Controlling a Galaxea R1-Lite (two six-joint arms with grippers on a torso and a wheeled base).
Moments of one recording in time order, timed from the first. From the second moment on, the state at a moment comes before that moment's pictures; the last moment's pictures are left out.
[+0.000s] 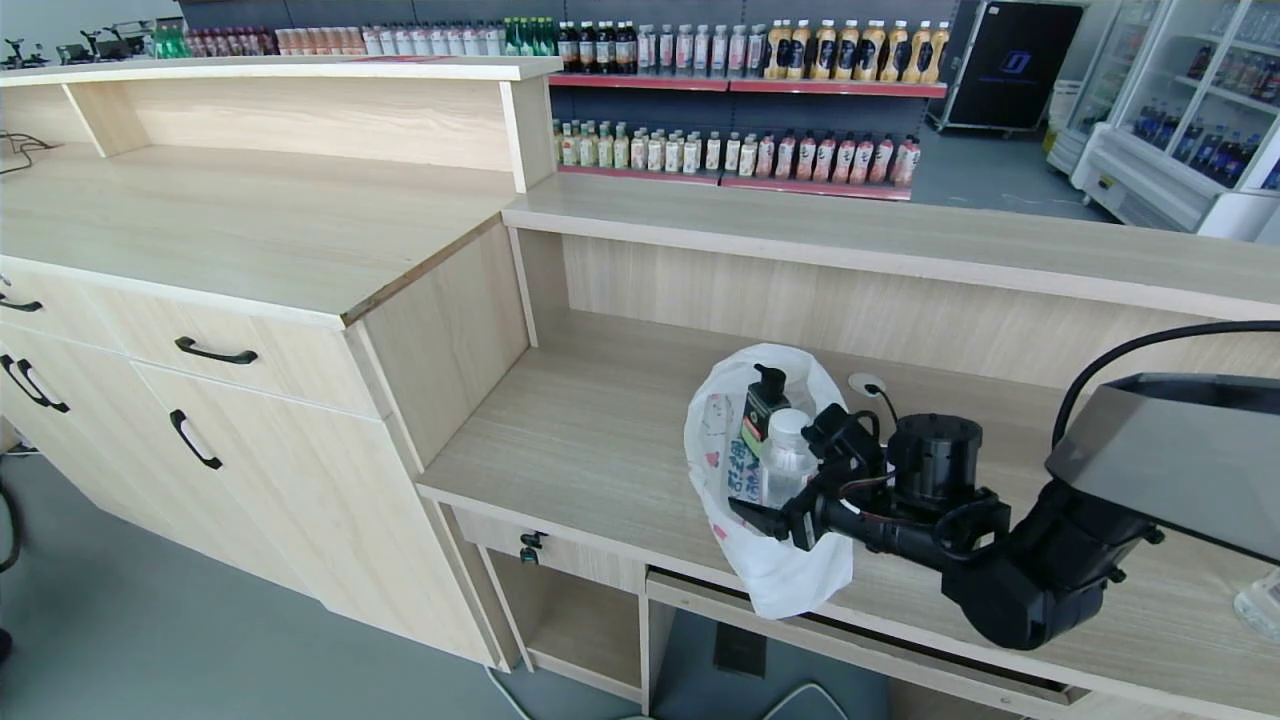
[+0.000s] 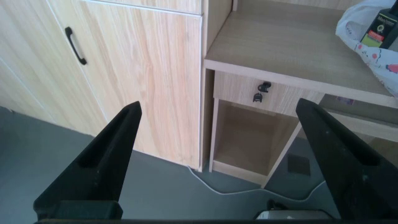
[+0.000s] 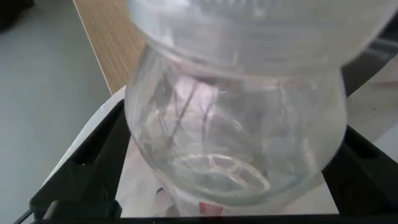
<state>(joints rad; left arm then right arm) 0.00 0.00 0.00 0.00 0.00 0.00 0.36 2.21 -0.73 -1.22 0.37 -0.25</state>
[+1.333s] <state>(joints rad) 0.00 0.00 0.00 0.00 0.00 0.00 -0.06 1.51 -0.70 -0.61 0.24 -0.40</state>
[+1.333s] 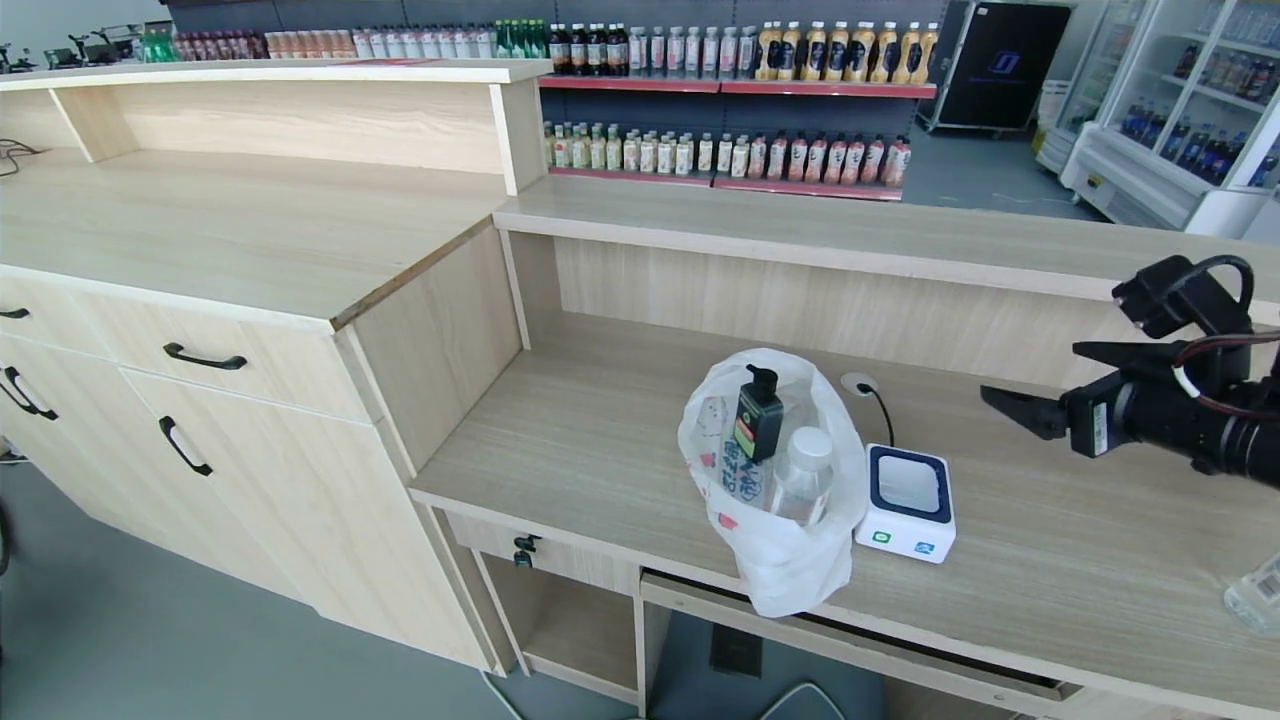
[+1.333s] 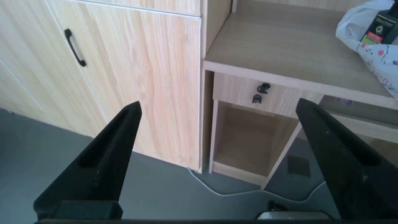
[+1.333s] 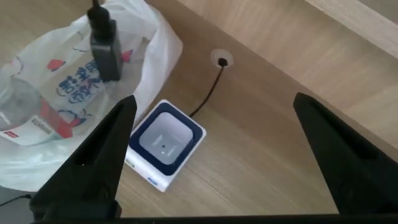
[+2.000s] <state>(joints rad) 0.00 0.00 0.00 0.00 0.00 0.00 -0.41 1.37 -0.69 -0.40 0.03 -0.29</state>
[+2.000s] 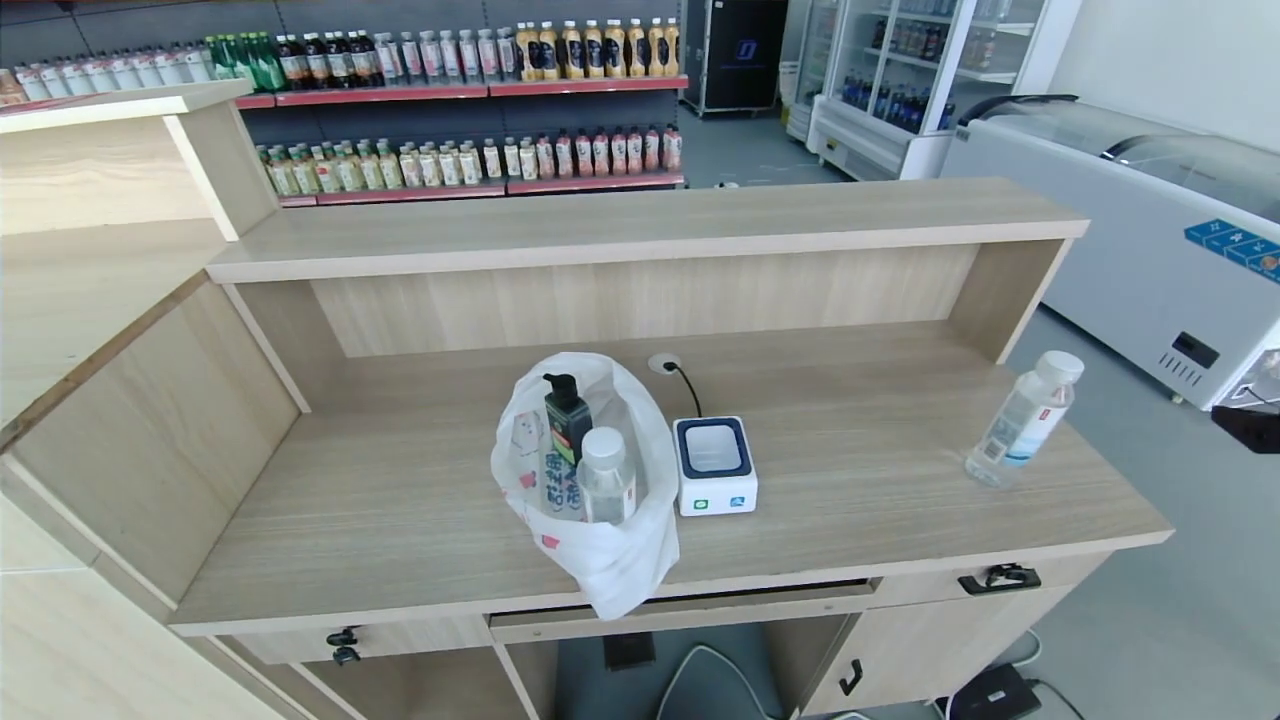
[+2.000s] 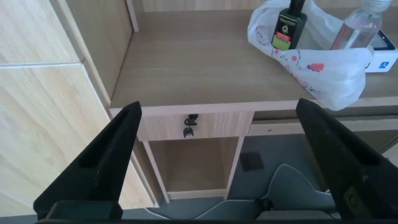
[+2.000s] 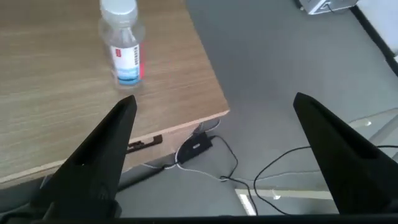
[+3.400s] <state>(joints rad) 0.00 0.00 0.00 0.00 0.00 0.00 -0.42 1.97 -0.63 -1.16 0.20 -0.34</state>
